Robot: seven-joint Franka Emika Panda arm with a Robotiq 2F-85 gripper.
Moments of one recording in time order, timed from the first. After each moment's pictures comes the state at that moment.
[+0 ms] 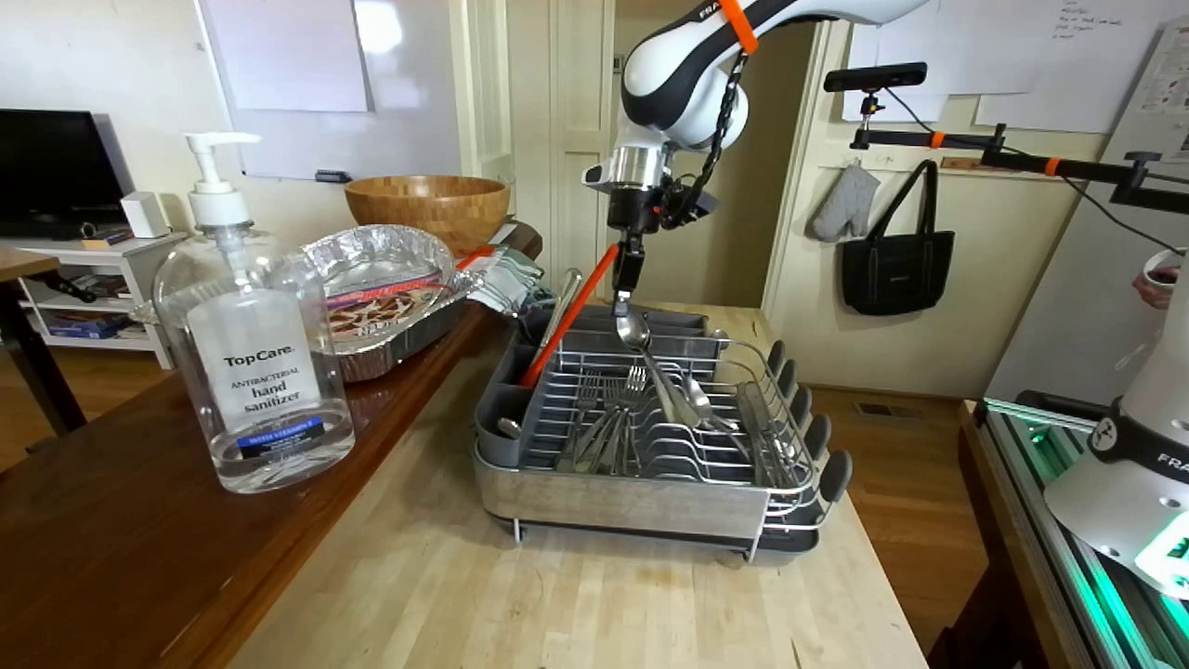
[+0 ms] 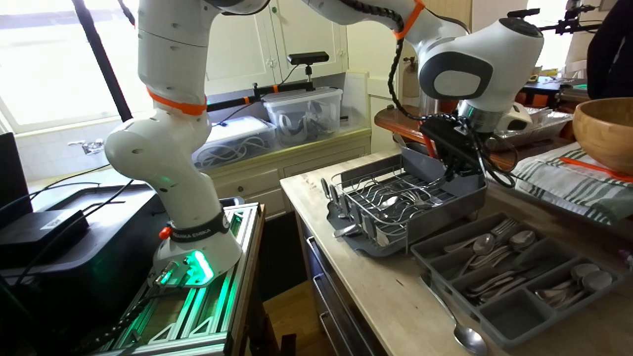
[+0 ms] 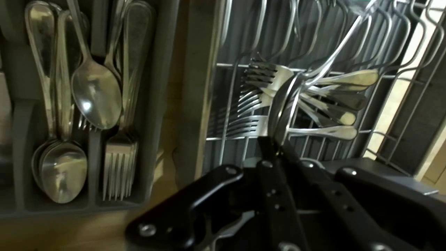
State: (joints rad) arm -0.13 0.41 0.02 -1.83 0.41 2.13 -0.84
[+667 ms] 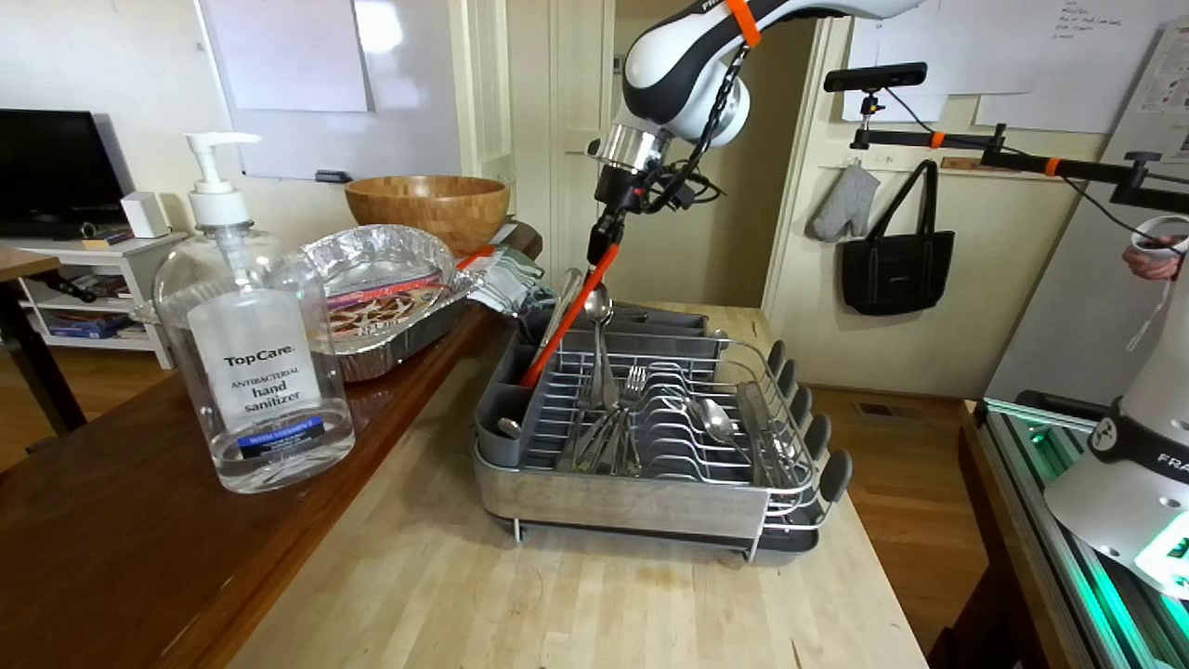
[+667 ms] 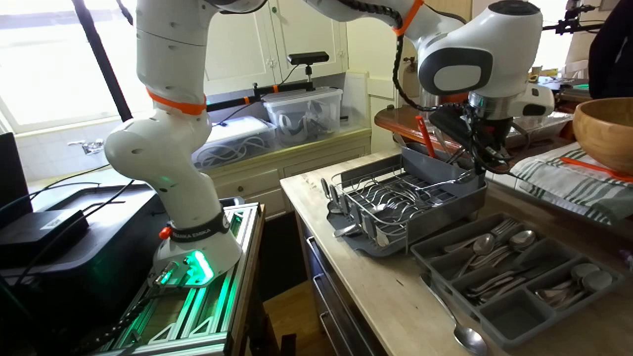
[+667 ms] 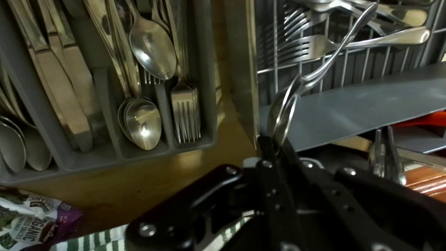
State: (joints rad) arm -0.14 0.40 0.03 -1.83 0.41 2.35 -0.60
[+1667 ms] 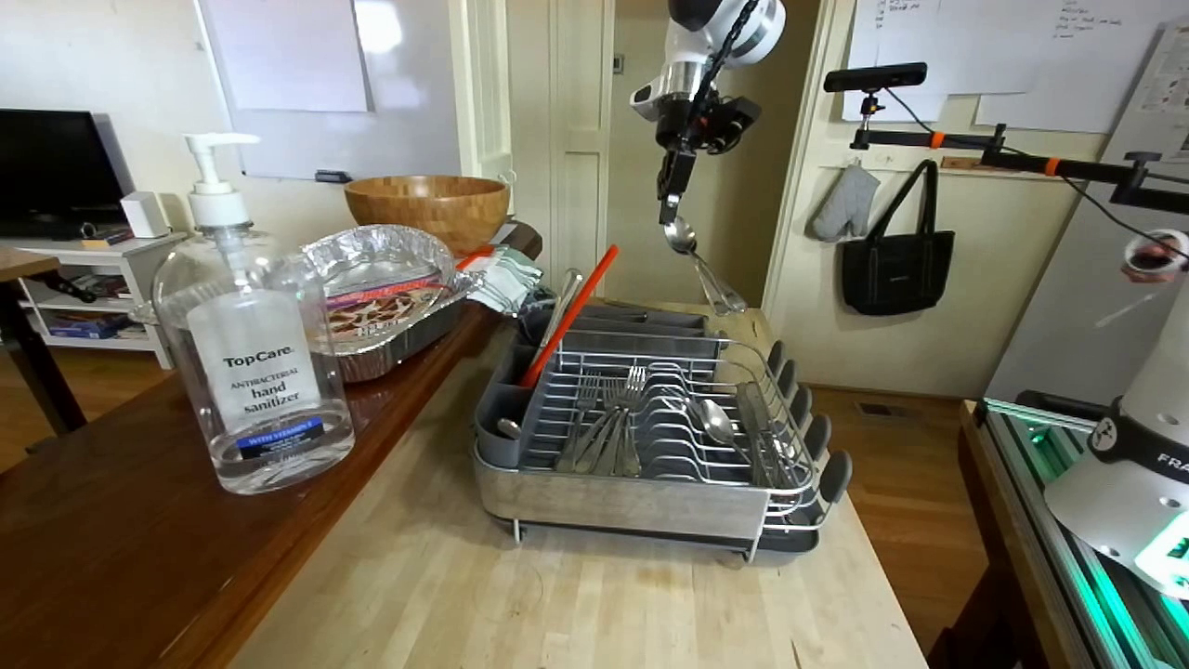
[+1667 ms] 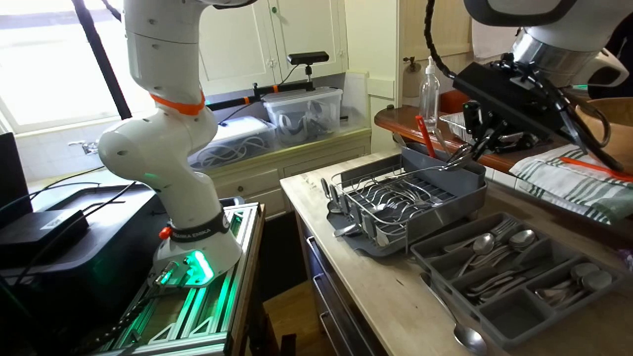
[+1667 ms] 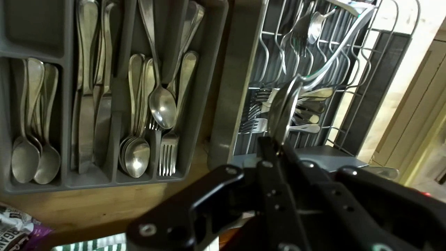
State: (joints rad) arm -0.33 0.37 -0.04 -1.60 0.41 1.71 -0.99
